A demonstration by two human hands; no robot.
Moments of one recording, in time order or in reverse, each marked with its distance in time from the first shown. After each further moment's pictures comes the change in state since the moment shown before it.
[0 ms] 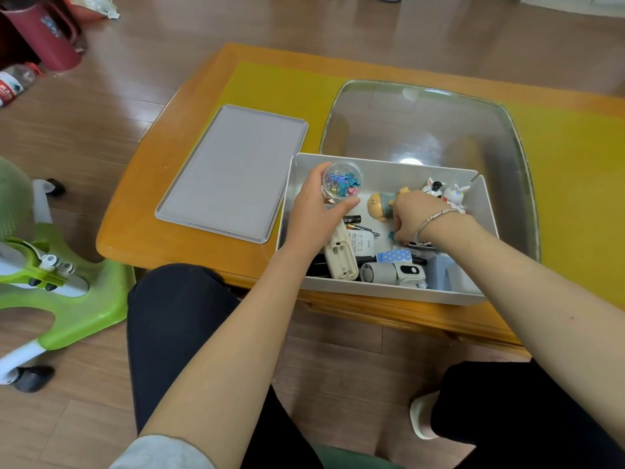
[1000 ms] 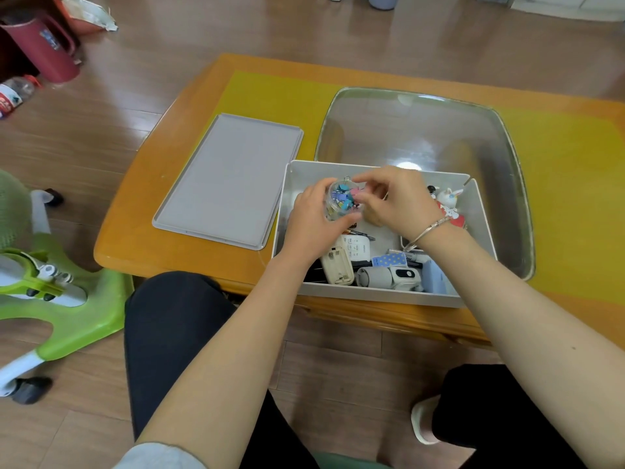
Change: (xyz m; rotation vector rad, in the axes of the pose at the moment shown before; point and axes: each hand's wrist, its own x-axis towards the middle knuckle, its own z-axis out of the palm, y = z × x) left_hand -0.002 0.000 0.002 0.210 -0.055 0.096; right_hand -0.010 -0.029 -0.024 0.649 0.570 -0.199
